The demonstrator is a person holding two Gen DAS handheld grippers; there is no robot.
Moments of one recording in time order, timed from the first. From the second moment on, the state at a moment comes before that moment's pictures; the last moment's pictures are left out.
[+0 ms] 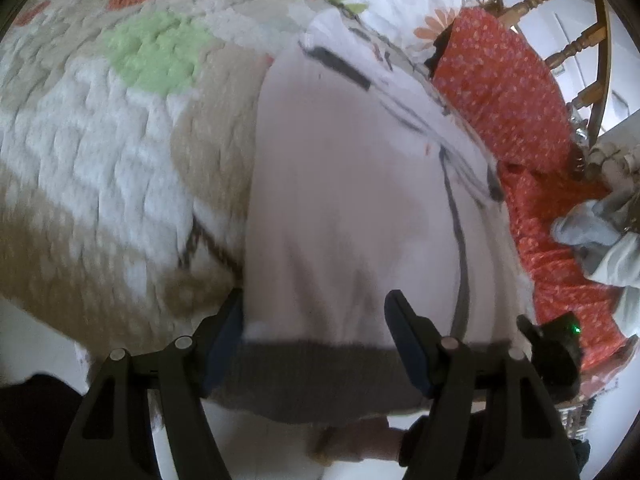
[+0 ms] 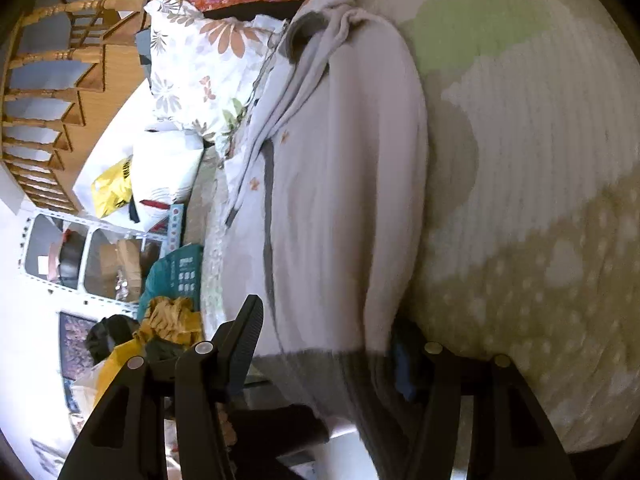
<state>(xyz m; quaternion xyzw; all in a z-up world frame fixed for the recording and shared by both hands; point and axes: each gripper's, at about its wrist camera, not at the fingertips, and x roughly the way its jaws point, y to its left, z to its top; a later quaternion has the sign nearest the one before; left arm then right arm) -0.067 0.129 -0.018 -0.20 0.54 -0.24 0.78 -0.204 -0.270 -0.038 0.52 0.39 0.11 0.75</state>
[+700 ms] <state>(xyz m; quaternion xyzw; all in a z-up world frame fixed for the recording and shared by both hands) -0.075 0.129 -0.013 -0.21 0.57 -0.23 0.76 -0.216 -0.231 -0.021 0.39 0.43 0.02 0.81</state>
